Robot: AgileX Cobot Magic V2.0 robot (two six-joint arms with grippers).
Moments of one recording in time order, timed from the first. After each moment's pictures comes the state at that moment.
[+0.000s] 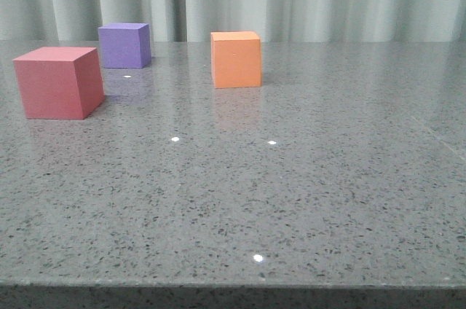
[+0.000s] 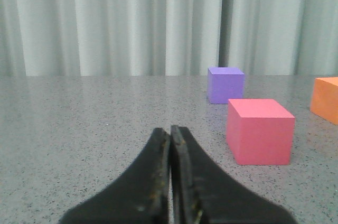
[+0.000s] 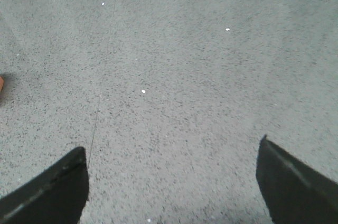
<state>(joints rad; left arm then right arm) -0.10 0.00 0.00 0.09 0.00 -0.14 0.07 0.73 -0.73 -0.24 0.51 0.32</state>
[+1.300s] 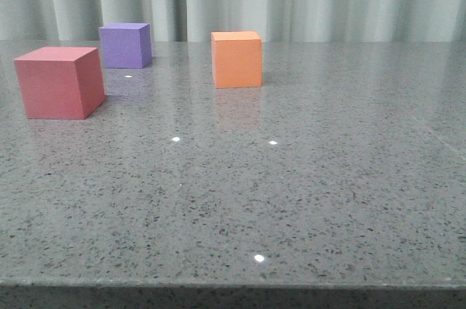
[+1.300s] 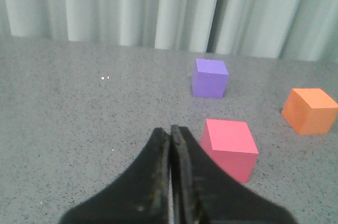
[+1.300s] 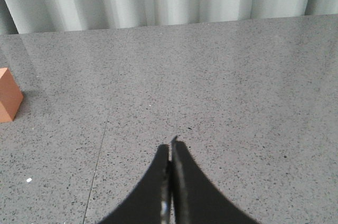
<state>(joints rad) -0.10 0.43 -0.68 -0.03 0.56 -0.14 0.06 0.48 -0.52 -0.24 0.37 0.32</state>
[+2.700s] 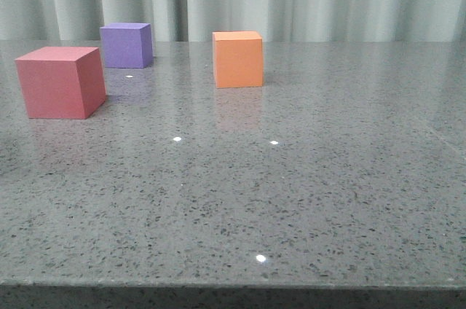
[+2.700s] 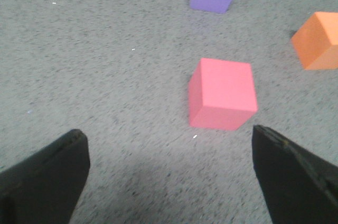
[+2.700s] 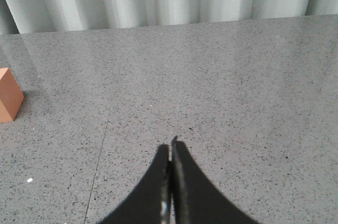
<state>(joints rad) -0.12 0.89 -0.95 -0.12 0.78 -0.14 0.06 0.48 -0.52 -0.24 0.37 0.32</state>
